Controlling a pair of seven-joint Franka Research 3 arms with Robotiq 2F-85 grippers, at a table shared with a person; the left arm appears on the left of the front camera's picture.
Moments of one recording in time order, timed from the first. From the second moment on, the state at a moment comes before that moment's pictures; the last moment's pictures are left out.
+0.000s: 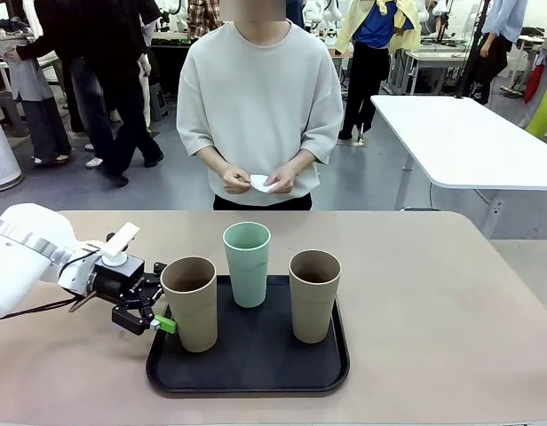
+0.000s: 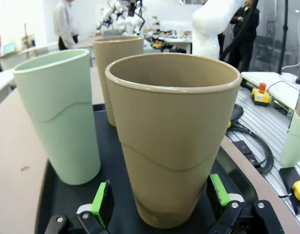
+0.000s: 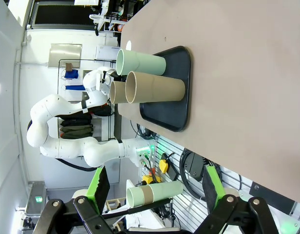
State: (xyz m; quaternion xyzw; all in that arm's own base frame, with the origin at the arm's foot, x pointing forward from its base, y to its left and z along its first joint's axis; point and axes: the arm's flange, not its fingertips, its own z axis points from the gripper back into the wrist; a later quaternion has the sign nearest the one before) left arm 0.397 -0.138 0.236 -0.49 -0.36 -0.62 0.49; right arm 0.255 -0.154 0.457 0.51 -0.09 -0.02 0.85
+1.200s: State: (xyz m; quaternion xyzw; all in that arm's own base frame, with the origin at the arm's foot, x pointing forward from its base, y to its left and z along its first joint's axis) left arm 0.385 -0.163 0.225 -0.51 -0.34 -0.63 0.47; right arm 0.255 -0.154 0.457 0.51 -0.09 -0.02 0.85
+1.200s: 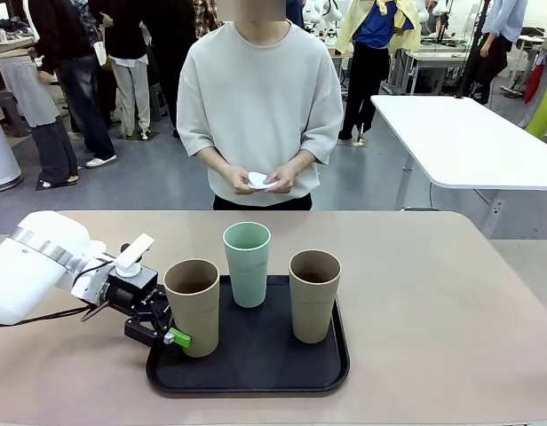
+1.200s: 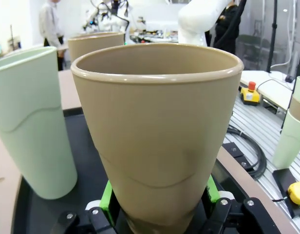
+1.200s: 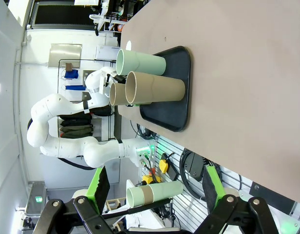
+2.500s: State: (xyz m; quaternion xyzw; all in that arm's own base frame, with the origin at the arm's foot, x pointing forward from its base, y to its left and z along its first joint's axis) left arm 0.356 -0.096 0.408 -0.47 -0.37 -0.61 0.52; right arm 0.255 -0.154 0.457 0.51 -0.09 -0.02 0.85
